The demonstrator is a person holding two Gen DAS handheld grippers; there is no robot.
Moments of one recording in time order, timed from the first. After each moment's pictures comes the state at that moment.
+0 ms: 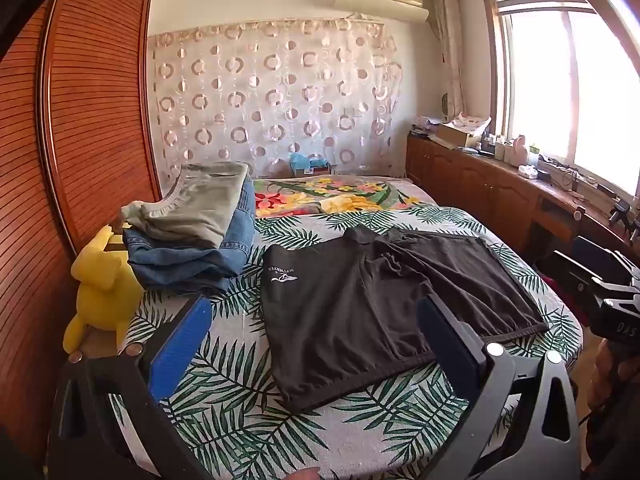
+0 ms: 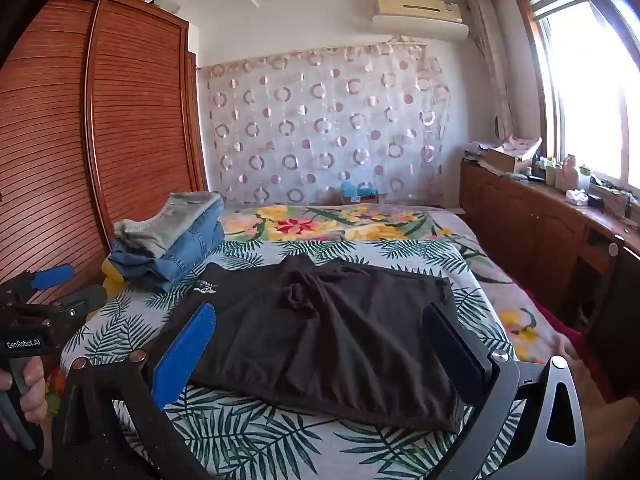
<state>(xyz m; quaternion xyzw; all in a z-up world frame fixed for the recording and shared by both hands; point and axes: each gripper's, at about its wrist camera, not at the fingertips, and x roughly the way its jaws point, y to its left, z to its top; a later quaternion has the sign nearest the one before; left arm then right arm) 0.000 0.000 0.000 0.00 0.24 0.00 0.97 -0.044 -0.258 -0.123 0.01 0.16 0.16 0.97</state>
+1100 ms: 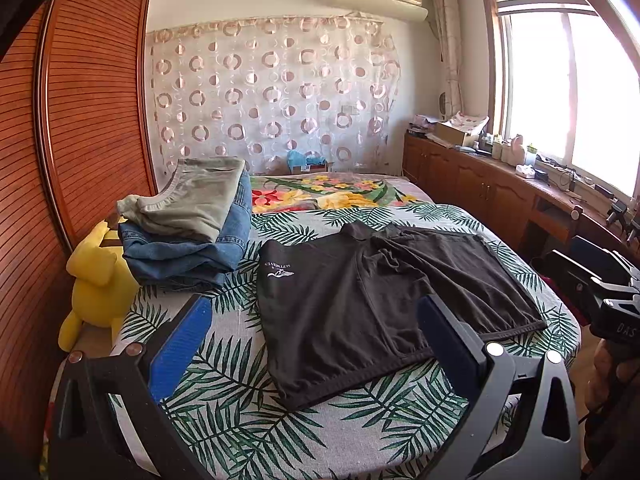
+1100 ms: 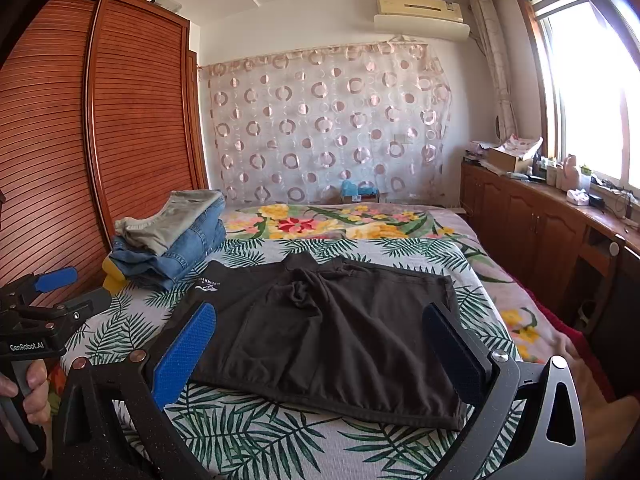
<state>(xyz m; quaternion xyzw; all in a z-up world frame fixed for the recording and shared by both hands) 0.003 -0.002 0.000 0.00 0.24 0.00 0.97 -0.045 -0.257 -0.124 0.00 0.15 0.16 0.98</state>
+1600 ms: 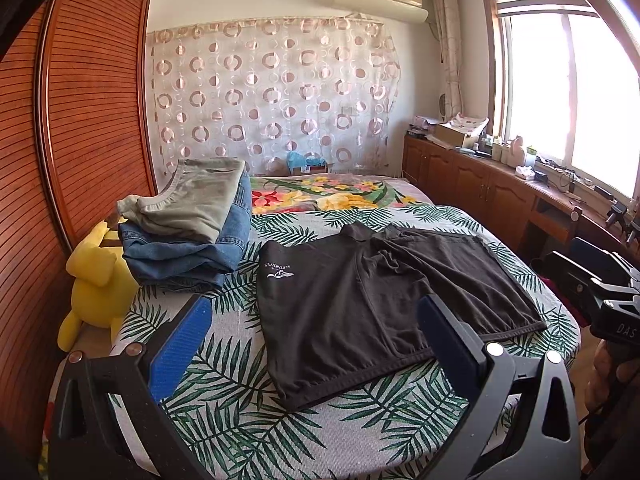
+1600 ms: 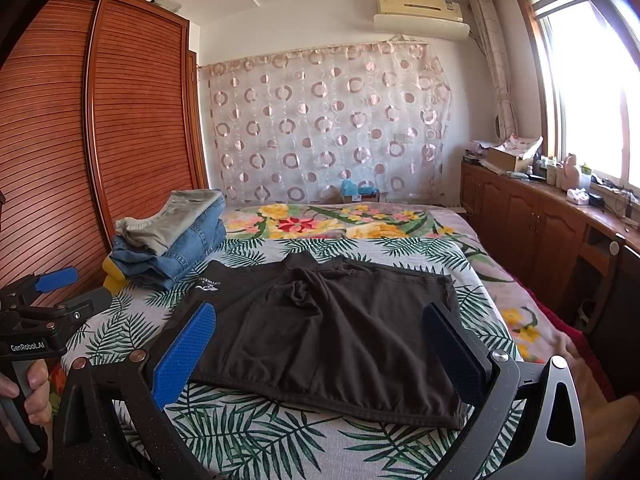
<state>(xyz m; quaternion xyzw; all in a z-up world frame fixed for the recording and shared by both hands) 0.003 -0.002 -0.003 -0.01 0.24 0.00 0.97 -0.046 -0.257 -0.123 0.01 0.15 0.16 0.98</state>
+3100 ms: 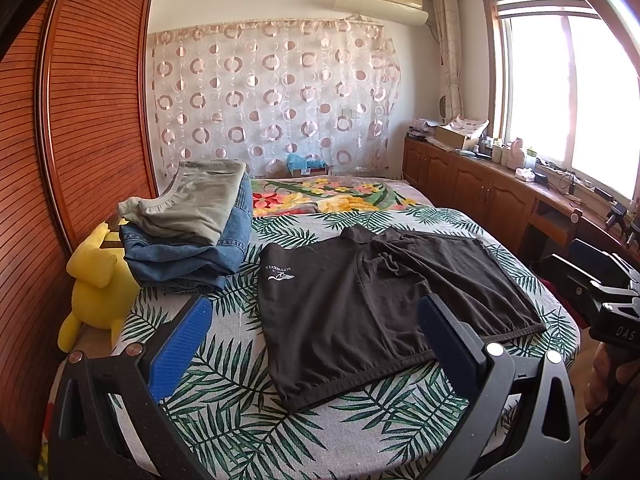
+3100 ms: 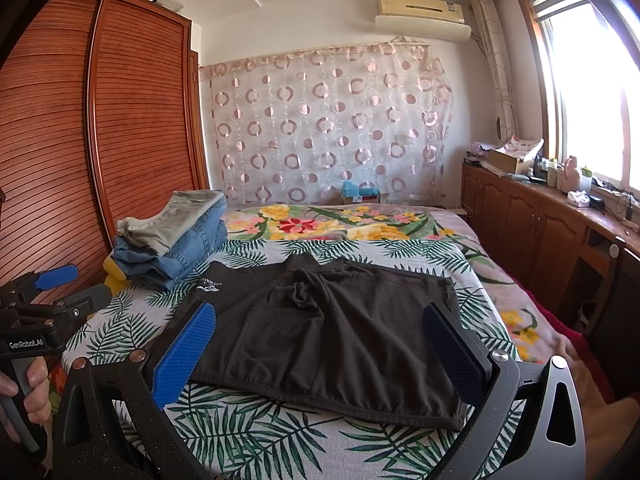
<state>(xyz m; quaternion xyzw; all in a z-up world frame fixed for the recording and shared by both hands) 0.004 -0.004 0.004 -0.01 0.24 0.00 0.97 -0.046 -0.257 -0.123 0.00 0.15 0.16 0.98</state>
